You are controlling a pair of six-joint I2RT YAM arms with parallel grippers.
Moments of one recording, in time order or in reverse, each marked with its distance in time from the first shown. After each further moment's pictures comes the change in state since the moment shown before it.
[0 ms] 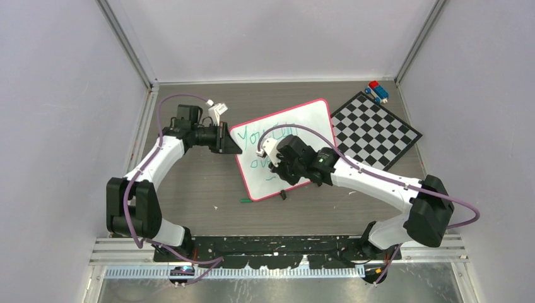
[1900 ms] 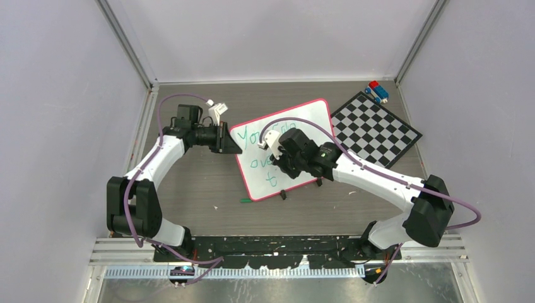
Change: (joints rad) left arm 0.000 0.007 0.004 -0.002 0.000 0.004; right arm -0.041 0.005 0.057 -0.018 0.015 -0.006
